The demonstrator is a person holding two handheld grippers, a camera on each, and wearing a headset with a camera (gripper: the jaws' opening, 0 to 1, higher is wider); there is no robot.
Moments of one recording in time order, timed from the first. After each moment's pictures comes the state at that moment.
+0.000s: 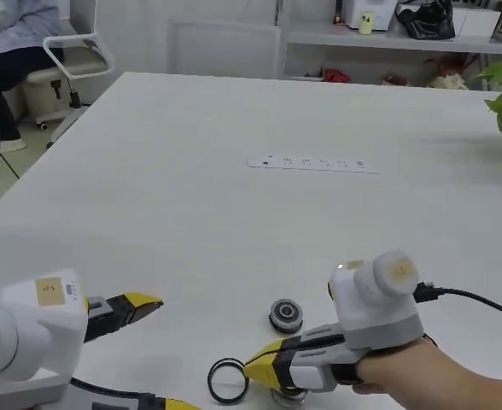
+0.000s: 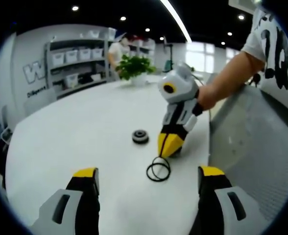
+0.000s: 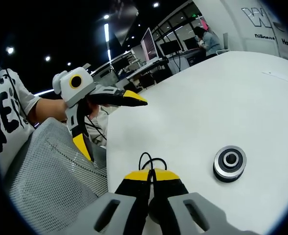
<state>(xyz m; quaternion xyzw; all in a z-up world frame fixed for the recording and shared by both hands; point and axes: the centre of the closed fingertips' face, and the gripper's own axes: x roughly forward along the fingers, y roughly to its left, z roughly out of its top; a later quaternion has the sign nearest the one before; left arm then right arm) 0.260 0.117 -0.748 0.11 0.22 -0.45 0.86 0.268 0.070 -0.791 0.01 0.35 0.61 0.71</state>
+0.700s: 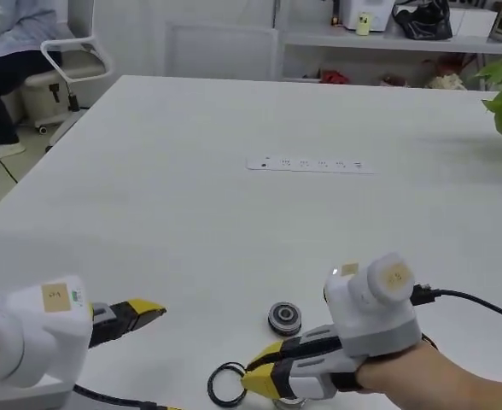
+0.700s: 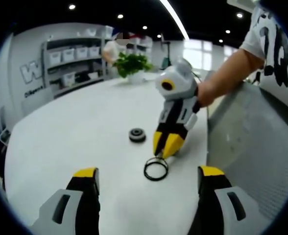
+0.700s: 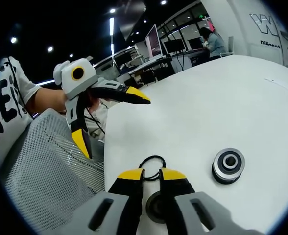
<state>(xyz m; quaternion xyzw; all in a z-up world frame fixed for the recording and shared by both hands) 0.258 0.113 -0.752 0.12 0.23 -0.46 0.85 0.268 0.068 -0.794 -0.03 0.34 0.62 0.71</state>
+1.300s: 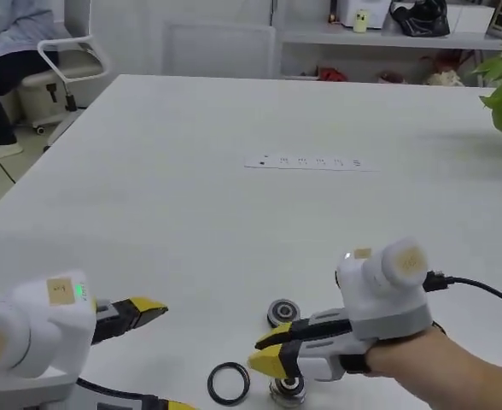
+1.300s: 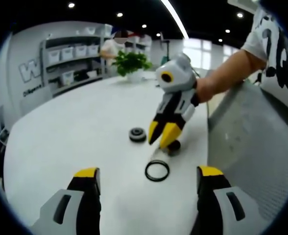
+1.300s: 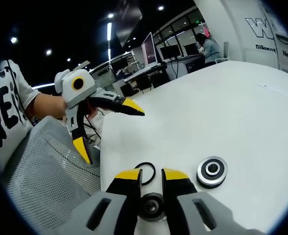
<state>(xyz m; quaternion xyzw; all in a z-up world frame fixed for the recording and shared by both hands) 0.264 0.111 -0.753 0.12 0.24 -0.46 0.85 0.286 0.058 -0.778 -0.02 0.32 0.61 0.73</state>
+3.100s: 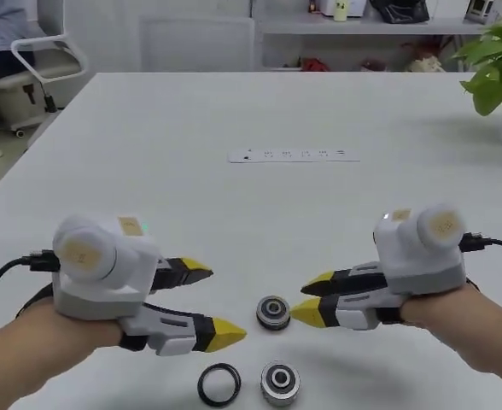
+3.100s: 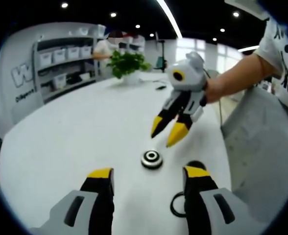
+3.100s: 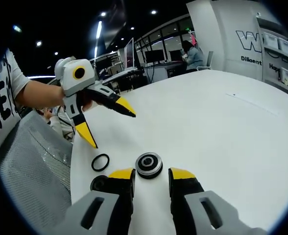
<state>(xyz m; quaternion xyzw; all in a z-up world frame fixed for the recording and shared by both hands) 0.336 0.065 -0.755 0.12 0.23 -0.49 0.83 0.350 -0.002 -0.782 -0.07 0.29 0.54 0.79</state>
